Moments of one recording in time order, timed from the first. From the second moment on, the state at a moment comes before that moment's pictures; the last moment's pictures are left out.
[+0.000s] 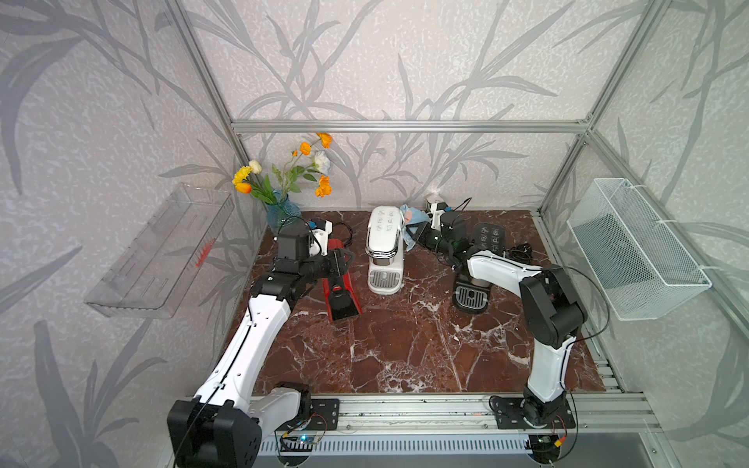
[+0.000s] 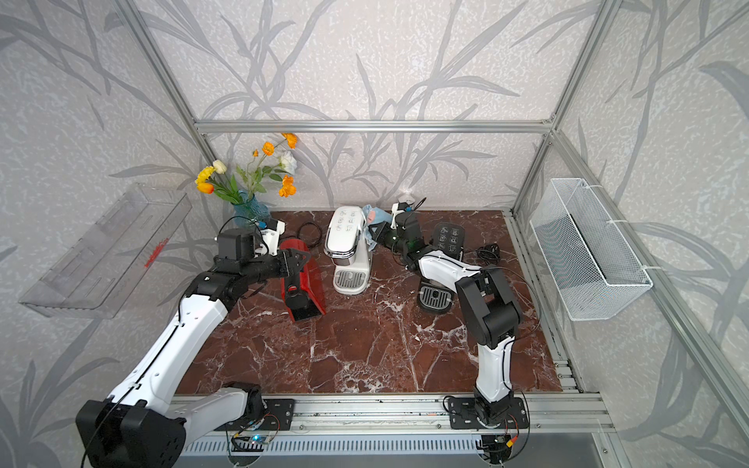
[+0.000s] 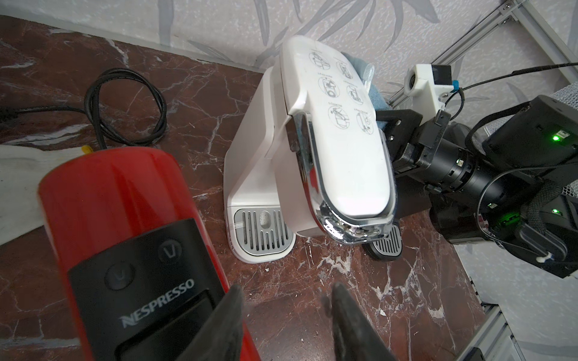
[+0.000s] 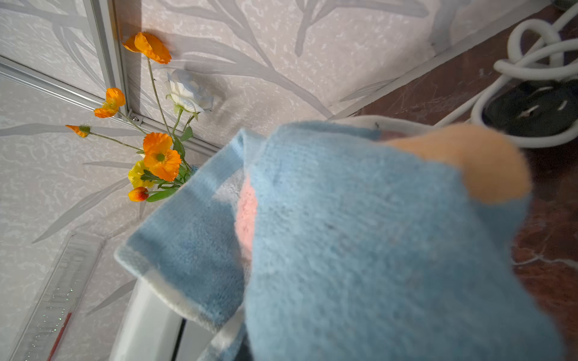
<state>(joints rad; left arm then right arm) -0.11 1.13 1.03 -0.51 0.43 -0.29 0.50 1.94 1.32 0.33 -0.28 0.98</state>
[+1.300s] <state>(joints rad) -0.12 1.13 1.03 -0.49 0.49 -0.32 0.68 1.96 1.29 0.19 0.15 0.91</state>
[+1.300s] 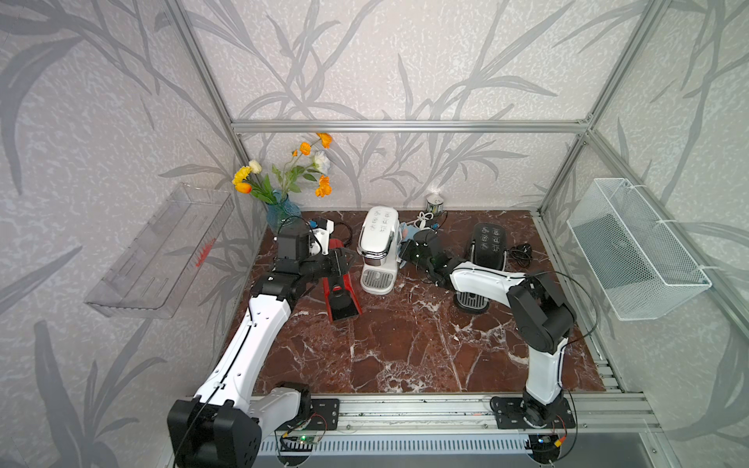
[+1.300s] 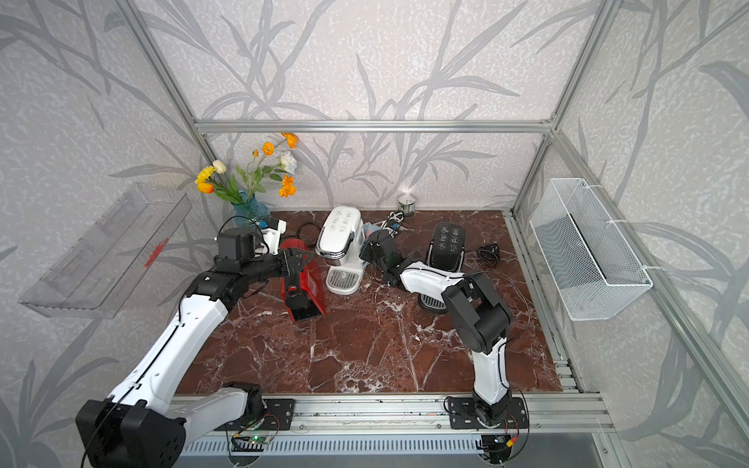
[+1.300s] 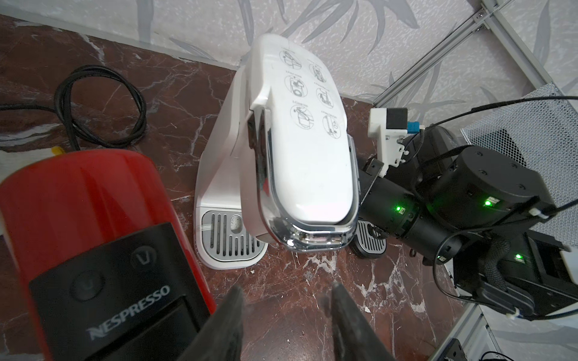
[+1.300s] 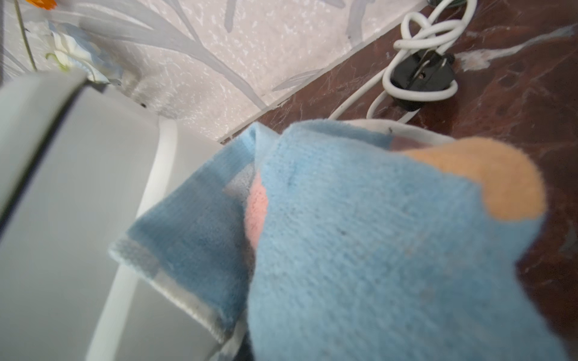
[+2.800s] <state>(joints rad) -0.12 1.15 1.03 -0.47 0.52 -0.34 0.71 2.11 1.21 0.29 0.13 0.85</state>
